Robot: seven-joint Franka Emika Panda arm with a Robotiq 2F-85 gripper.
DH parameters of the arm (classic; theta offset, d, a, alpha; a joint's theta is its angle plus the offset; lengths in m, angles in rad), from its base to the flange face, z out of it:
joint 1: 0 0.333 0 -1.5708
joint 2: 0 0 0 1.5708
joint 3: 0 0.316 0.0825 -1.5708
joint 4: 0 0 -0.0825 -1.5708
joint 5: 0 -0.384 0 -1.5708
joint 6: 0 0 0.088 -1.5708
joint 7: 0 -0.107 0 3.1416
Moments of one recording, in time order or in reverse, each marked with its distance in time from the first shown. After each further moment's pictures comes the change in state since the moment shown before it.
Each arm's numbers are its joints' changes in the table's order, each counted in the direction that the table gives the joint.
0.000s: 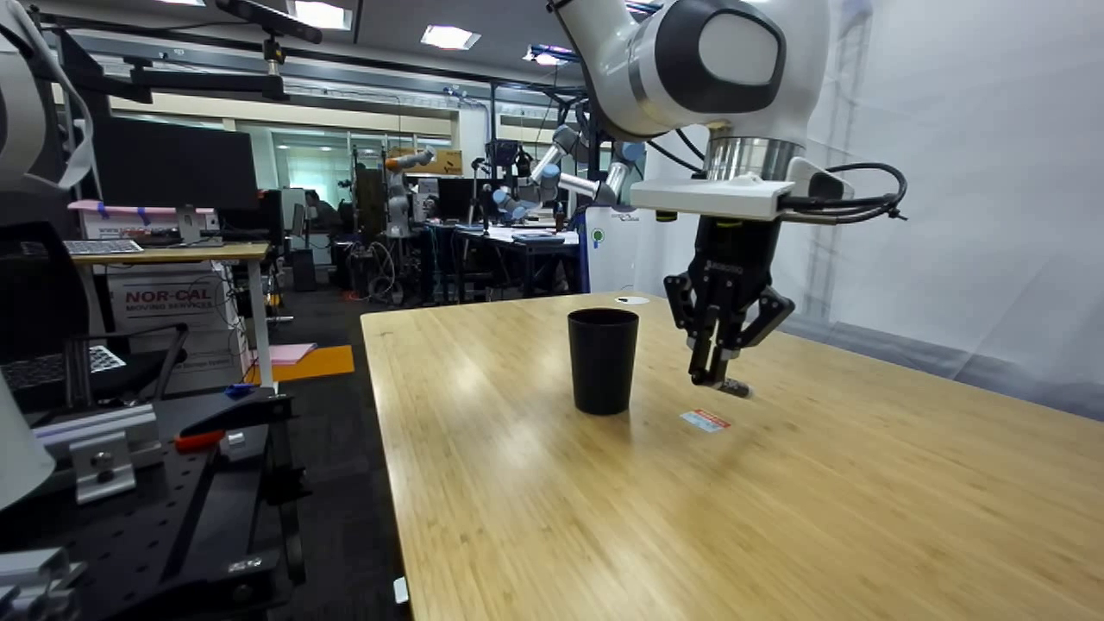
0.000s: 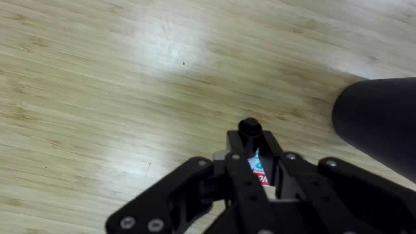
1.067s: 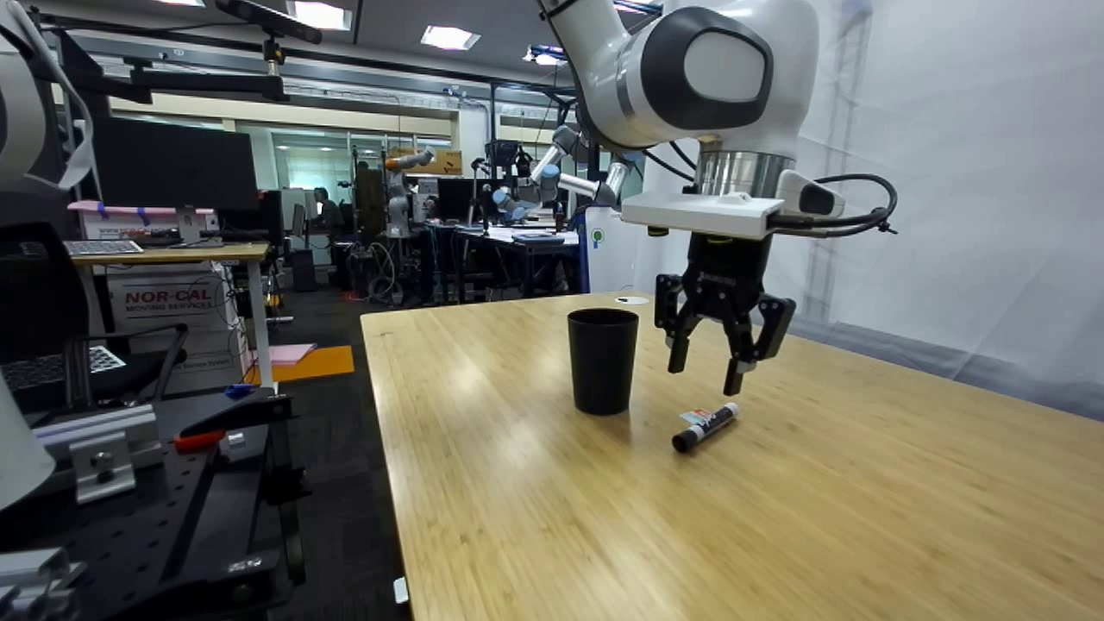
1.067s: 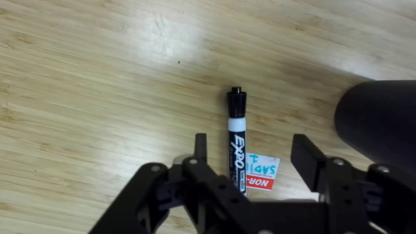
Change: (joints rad) arm -0.012 0.000 0.013 0.040 -0.008 0.066 0.013
